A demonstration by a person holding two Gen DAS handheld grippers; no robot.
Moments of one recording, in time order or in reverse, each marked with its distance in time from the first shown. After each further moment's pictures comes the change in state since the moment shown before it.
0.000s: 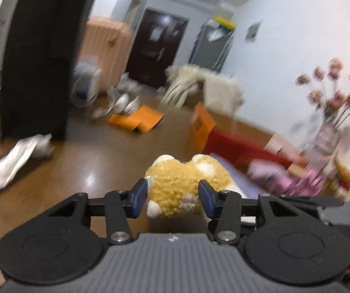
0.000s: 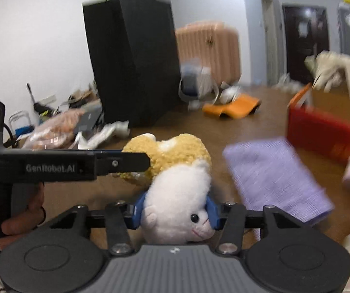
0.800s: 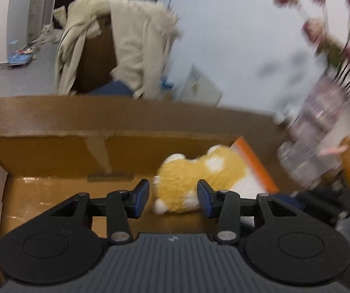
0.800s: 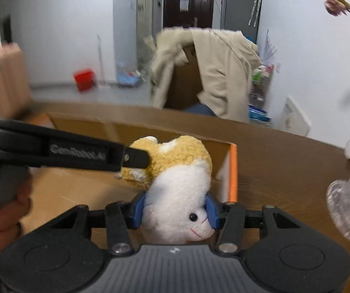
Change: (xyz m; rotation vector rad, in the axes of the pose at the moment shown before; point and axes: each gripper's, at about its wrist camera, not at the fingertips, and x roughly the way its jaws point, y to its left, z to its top) left arm 0.453 -0.233 0.104 0.198 0.434 -0.176; right arm 0.032 -0.383 0.087 0.174 0.220 -0.586
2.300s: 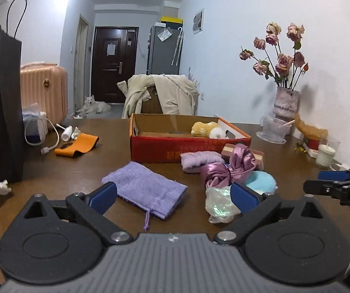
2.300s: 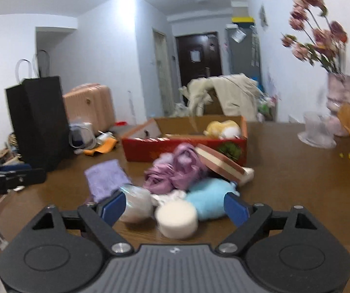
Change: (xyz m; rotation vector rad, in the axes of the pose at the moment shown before) left arm -0.391 -0.013 -0.333 0.089 -0.412 0.191; right arm -0.330 0.073 -0.264 0.162 -0.310 0.169
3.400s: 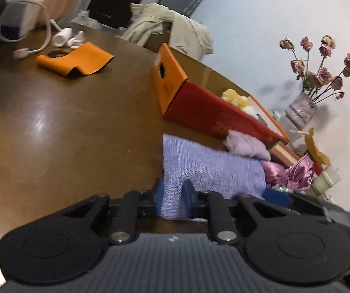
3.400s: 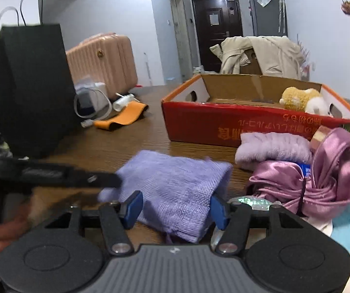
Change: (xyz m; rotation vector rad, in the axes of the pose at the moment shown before) left arm 0.160 0.159 -0.027 -0.377 0.285 -0.232; right arm 0.210 0.128 0.013 -0.066 0.190 0.069
